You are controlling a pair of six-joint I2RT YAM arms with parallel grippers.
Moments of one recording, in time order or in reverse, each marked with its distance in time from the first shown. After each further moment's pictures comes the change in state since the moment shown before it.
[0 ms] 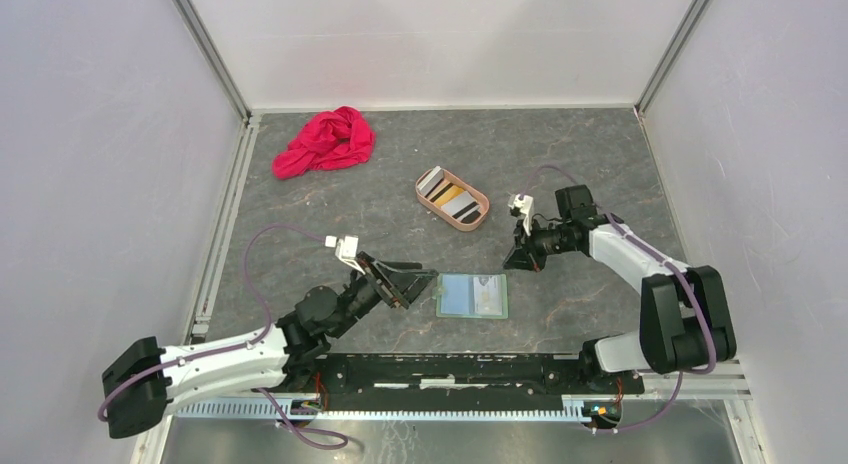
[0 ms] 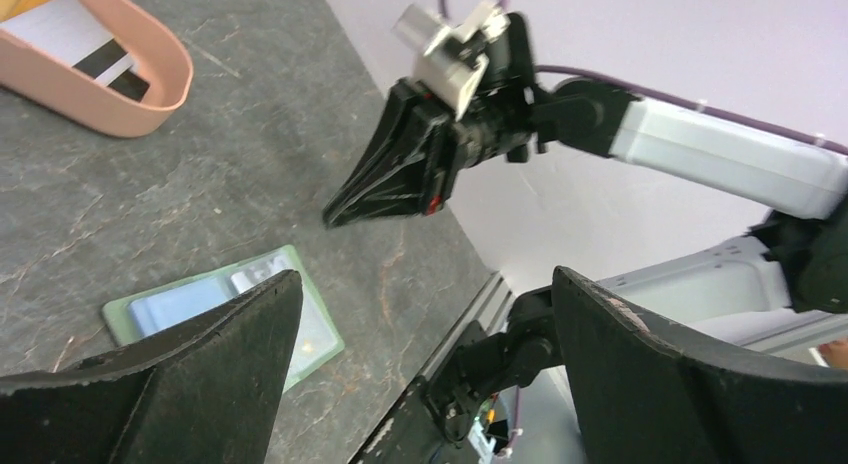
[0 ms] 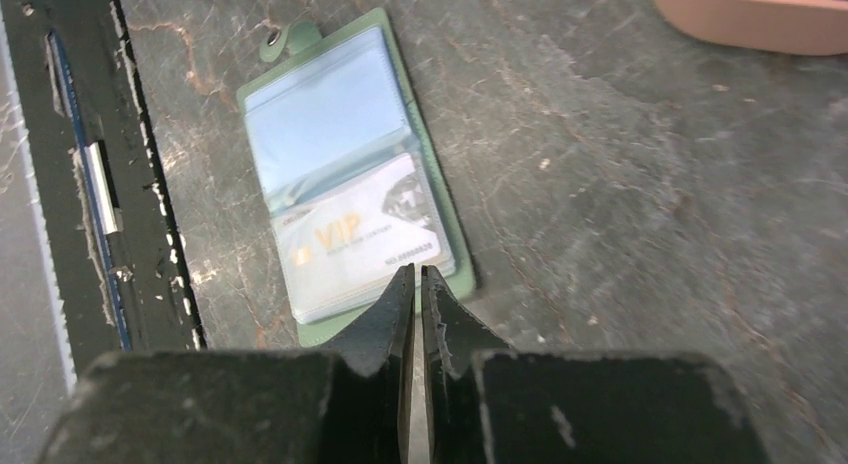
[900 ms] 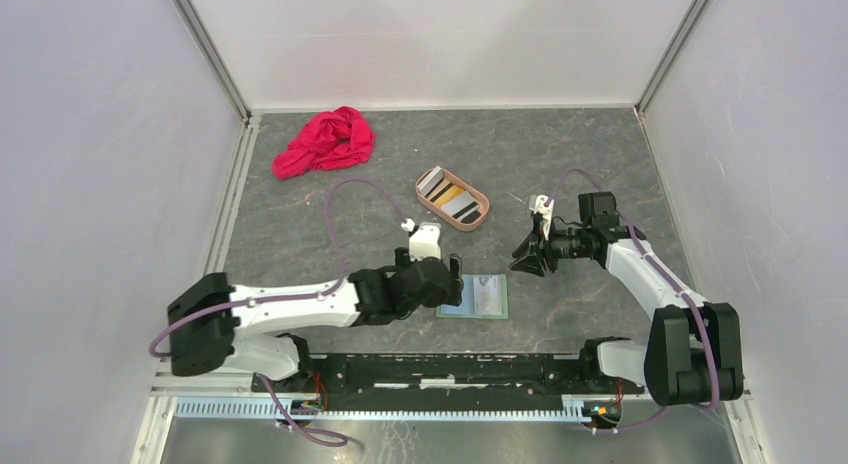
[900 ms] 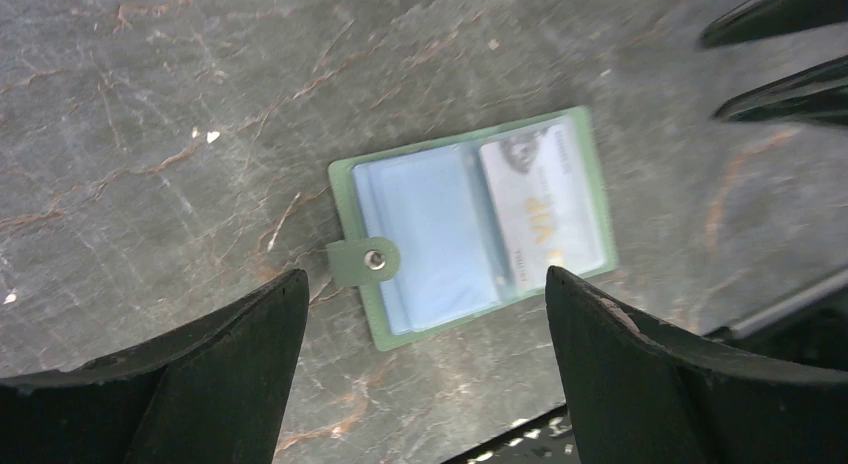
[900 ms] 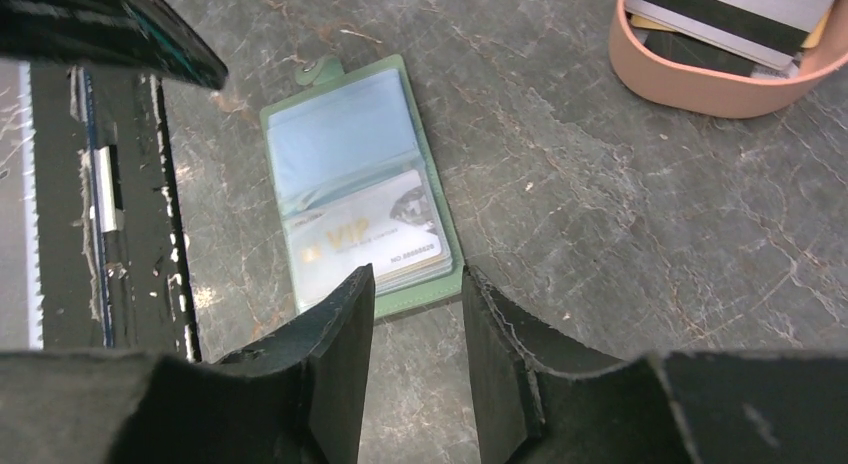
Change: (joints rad) left arm -0.120 0.576 0.612 -0.911 -0.265 0.029; right arm -0.127 -0.176 -0.066 -0.023 -0.148 -0.140
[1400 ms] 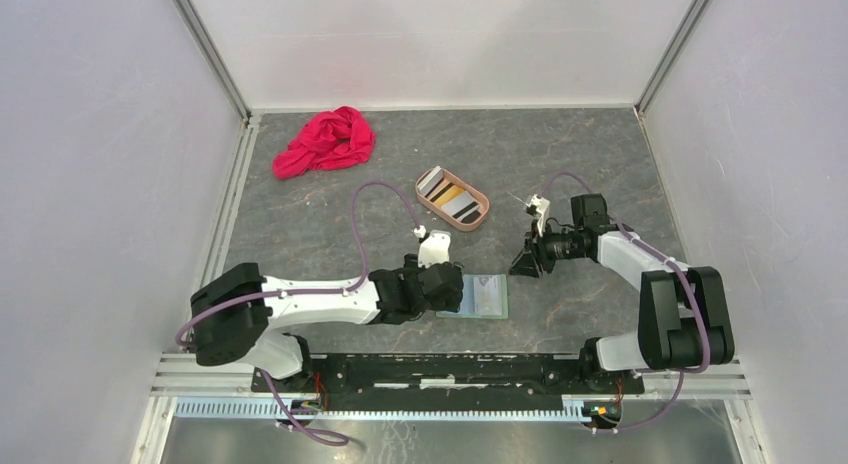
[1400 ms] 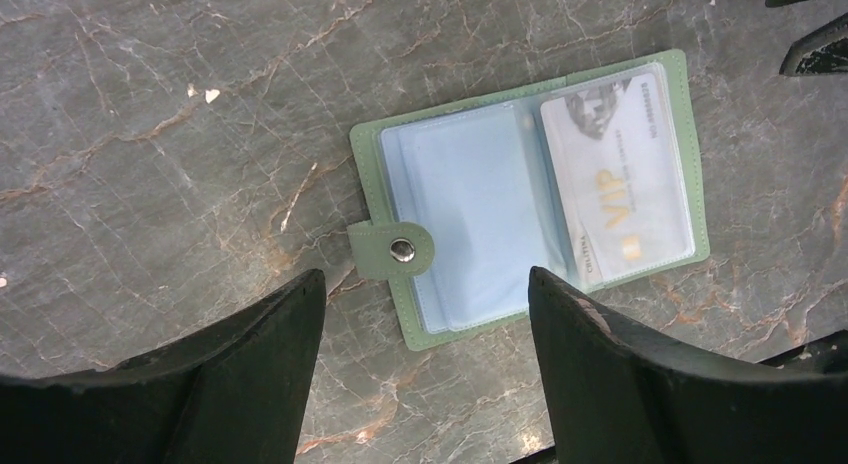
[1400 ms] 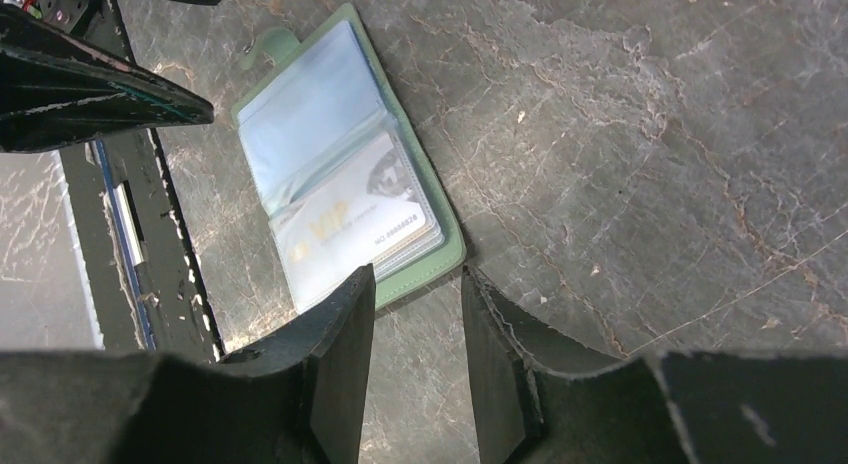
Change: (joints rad) left arm -0.016 0.193 0.066 -0.080 0.003 0.002; right arm 0.000 0.153 -0.021 0.100 0.079 0.220
